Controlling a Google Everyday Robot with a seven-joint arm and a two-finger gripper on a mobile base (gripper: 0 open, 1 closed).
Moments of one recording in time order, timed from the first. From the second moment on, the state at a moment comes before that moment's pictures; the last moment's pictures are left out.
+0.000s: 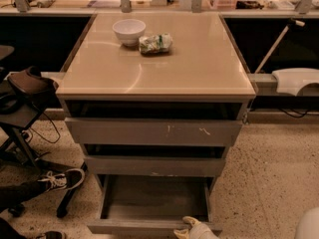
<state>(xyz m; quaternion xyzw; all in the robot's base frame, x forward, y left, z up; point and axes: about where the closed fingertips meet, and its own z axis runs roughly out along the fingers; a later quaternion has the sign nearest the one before) 0.450 -0.128 0.190 -0.32 0.85 0.08 0.42</state>
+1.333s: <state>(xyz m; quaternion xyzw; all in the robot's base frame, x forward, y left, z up) 0.414 -0.134 0.192 -0.30 0.85 0.08 0.42</state>
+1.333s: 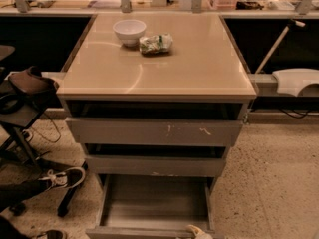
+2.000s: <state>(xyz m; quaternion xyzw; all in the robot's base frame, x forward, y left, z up) 0.414 -0.134 0.192 -0.30 0.85 0.08 0.42</state>
